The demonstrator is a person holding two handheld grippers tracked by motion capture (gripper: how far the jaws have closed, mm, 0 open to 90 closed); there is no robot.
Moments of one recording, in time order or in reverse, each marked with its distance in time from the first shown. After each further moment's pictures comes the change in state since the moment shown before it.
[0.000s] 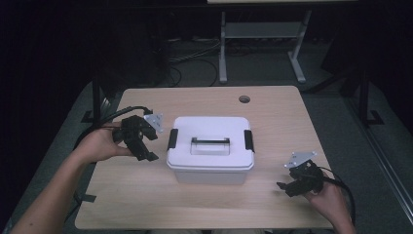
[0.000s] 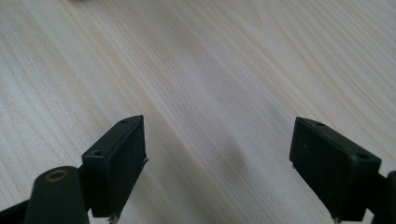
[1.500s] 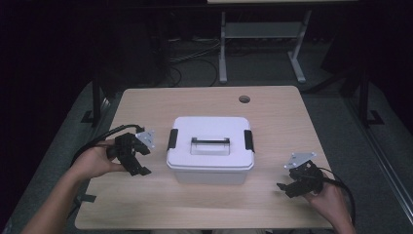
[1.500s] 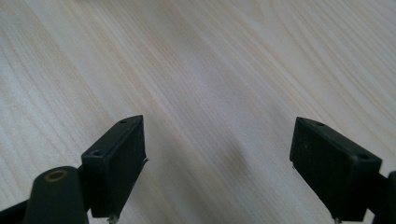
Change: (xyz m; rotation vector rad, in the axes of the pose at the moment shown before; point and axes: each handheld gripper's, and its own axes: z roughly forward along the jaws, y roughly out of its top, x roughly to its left) left arm -0.012 -0.044 0.039 0.006 -0.027 -0.040; right arm 0.002 -0.001 0.000 0.009 -0.005 -0.006
